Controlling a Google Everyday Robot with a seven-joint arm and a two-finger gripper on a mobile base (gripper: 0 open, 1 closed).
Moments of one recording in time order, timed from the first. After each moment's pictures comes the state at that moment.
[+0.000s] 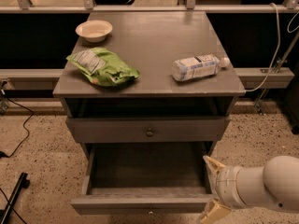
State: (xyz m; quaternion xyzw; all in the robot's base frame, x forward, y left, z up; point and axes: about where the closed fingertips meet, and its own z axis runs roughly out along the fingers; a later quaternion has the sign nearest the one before) arm 0.376 -0.159 0.647 -0.60 0.74 0.08 0.29
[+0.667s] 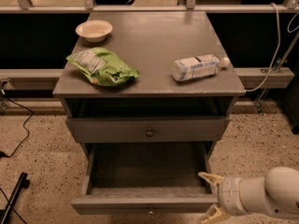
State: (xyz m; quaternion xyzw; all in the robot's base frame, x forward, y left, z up) arm 0.375 -0.173 0.579 -0.62 0.70 0.13 0.31
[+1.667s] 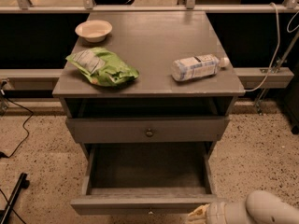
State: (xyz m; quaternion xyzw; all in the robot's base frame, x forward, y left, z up) arm 0.342 -0.152 0.457 -0.64 0.67 0.21 0.31
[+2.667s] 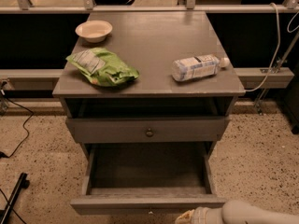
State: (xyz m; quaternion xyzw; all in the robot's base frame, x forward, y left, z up) arm 0.344 -0.122 0.380 -0.60 0.72 0.19 0.28
